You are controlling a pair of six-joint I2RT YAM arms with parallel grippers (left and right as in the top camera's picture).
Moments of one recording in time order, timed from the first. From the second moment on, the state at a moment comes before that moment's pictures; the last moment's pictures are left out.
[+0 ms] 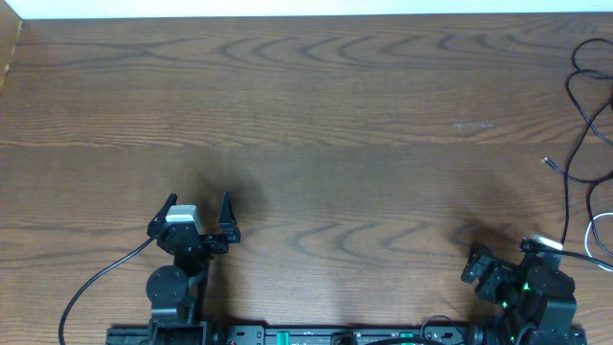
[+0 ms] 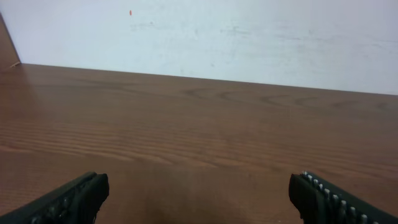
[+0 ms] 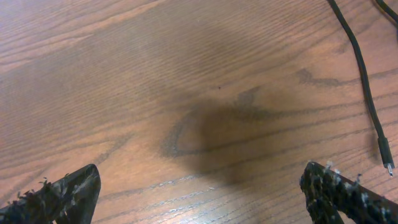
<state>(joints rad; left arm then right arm) 0.00 0.01 0.03 -0.13 0.02 -0.09 -0.06 0.10 0.42 -1.05 0.07 0.33</state>
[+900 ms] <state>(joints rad) 0.00 0.01 0.03 -0.13 0.02 -0.09 -0.06 0.10 0.39 -0.86 0.08 0.29</state>
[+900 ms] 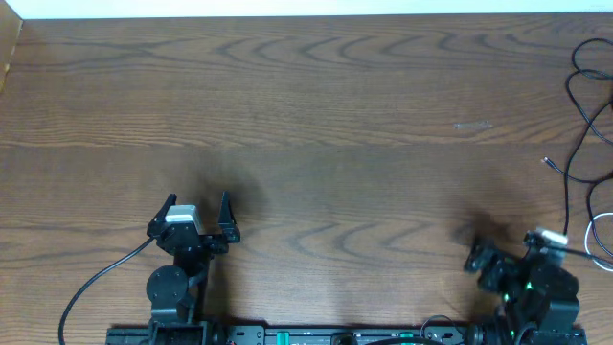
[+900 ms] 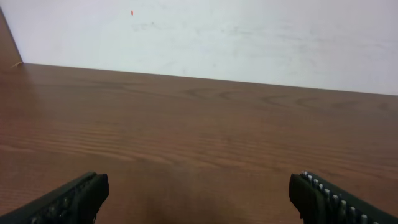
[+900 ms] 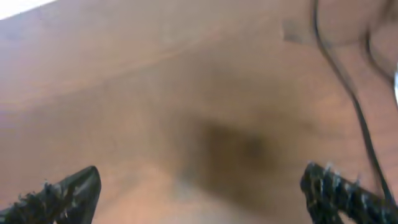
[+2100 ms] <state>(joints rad) 0.00 0.01 0.03 -0.13 0.01 -0.10 -0.04 0.01 0.01 -0.06 -0.13 -0.19</state>
